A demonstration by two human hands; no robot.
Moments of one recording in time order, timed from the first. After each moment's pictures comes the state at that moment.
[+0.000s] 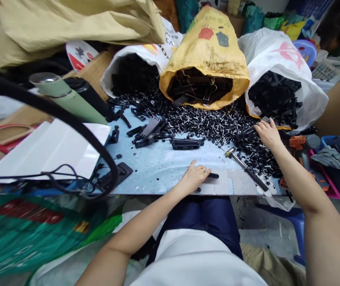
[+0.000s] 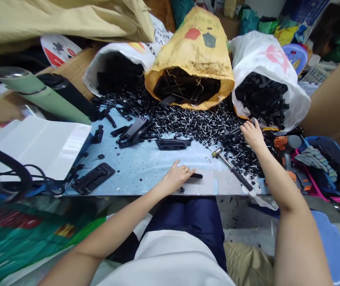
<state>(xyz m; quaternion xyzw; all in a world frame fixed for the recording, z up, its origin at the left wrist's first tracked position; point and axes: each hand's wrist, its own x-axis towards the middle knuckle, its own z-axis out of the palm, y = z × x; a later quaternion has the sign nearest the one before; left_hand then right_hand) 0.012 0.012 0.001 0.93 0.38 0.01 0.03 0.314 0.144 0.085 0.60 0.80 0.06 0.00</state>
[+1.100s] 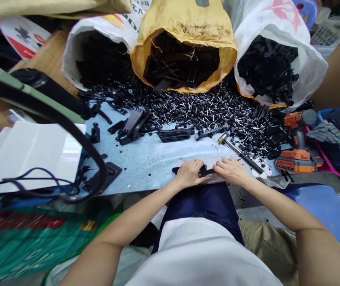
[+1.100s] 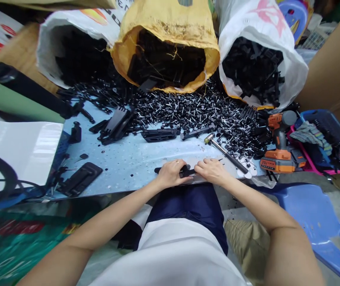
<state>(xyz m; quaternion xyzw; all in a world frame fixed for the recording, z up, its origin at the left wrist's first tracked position) 0.015 0.002 -0.022 0.89 0.40 0.12 0.16 0.223 -0.005 0.017 0.36 0.93 0.04 0.02</state>
